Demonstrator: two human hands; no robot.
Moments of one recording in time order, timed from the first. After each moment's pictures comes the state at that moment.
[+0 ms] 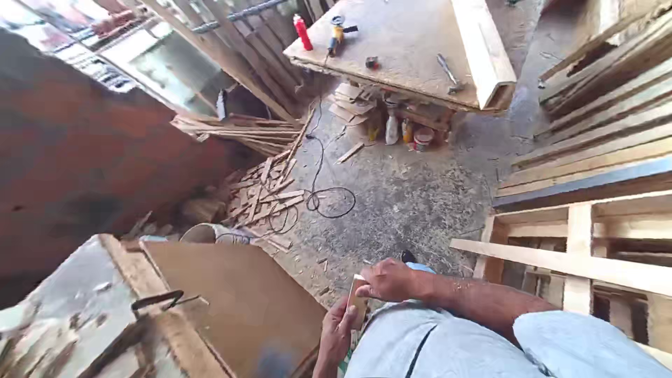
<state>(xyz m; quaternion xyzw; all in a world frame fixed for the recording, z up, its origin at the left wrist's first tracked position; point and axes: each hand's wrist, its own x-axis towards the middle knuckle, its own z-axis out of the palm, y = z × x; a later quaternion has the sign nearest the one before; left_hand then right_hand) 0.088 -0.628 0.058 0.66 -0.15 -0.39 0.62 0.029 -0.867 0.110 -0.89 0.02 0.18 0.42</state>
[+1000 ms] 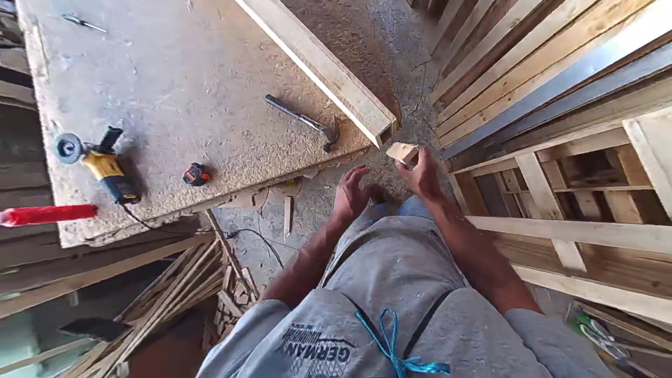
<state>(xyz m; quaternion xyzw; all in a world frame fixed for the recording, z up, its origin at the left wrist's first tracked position) 0.203 -1.508 0.035 0.58 -0.71 -0.37 0.18 -0.021 -1.512 0.006 -0.55 0.69 -0.37 0.28</state>
